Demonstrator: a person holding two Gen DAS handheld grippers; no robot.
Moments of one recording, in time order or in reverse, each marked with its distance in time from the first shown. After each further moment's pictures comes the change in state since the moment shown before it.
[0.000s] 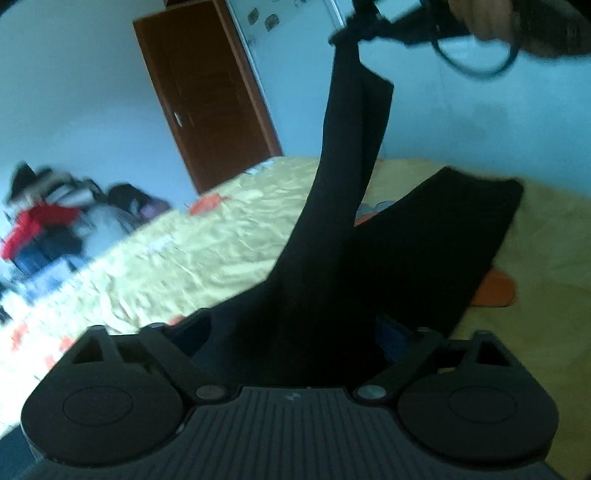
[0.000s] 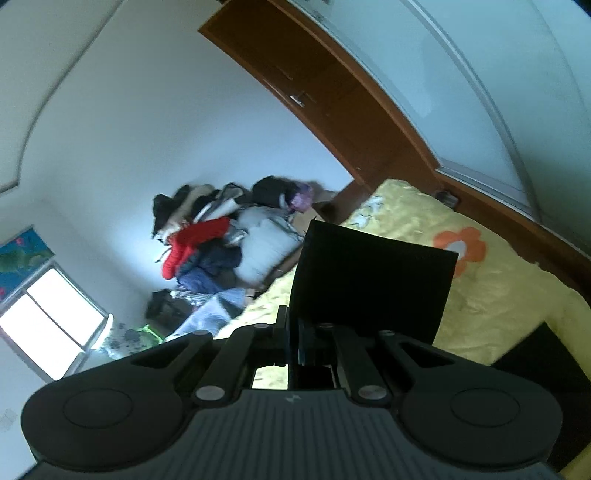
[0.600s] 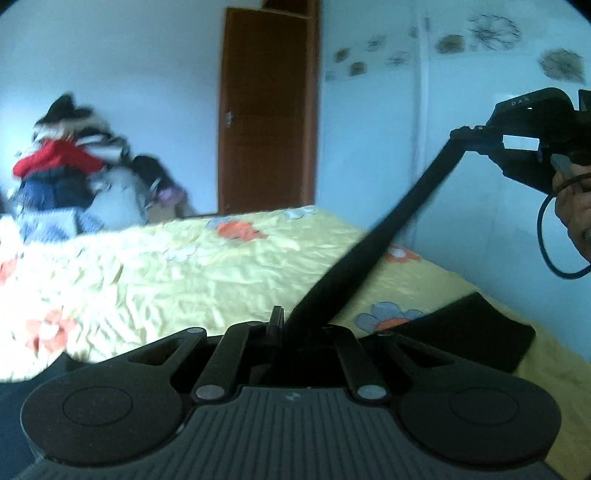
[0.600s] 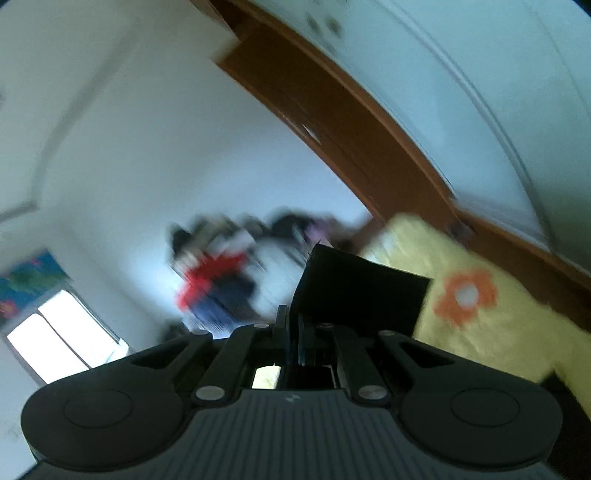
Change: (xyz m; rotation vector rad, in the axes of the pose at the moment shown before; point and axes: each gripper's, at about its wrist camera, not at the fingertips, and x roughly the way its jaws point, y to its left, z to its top) left arm 0.006 0.066 0.033 -0.359 -0.091 -0.064; right arm -0.012 -0.018 0.009 -0.023 -0.160 0.082
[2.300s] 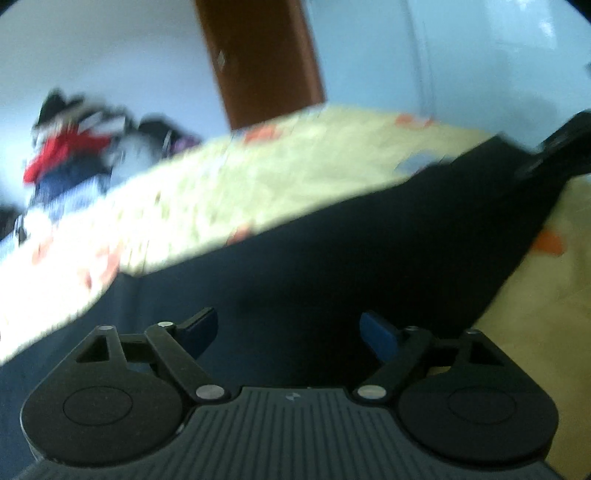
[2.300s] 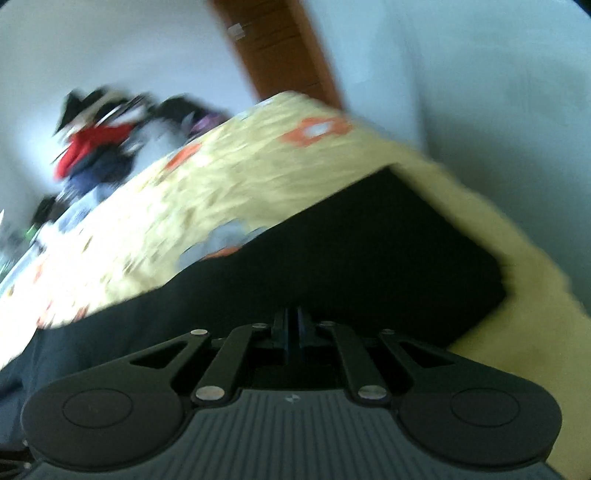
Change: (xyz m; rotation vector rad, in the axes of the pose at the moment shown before) left arm -0.024 0.022 -0.073 0.172 0.272 0.135; right arm -0.028 -0.066 -0.125 -0.212 0.319 -0.495
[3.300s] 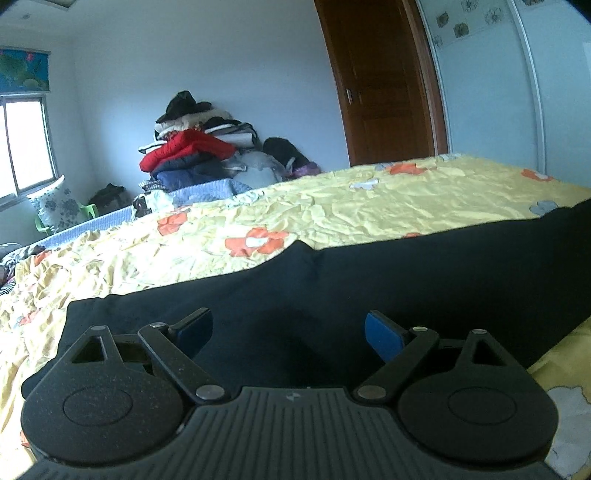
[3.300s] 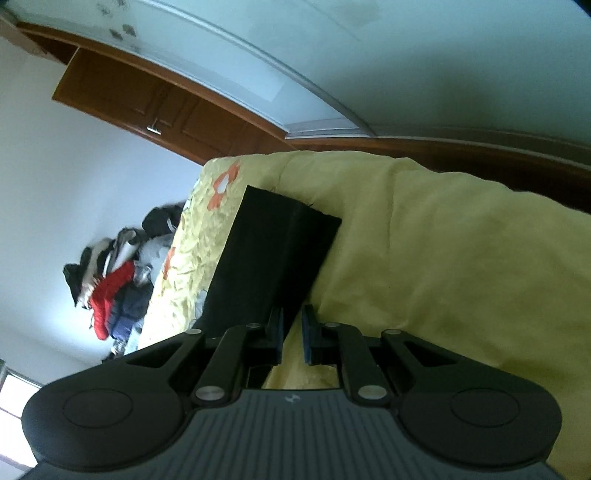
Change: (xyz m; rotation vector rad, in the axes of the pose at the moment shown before) left arm -0.060 0.075 -0.059 -0.216 -0.169 0.335; right arm -0.040 -0.100 -0.049 0.633 -0.069 0.188
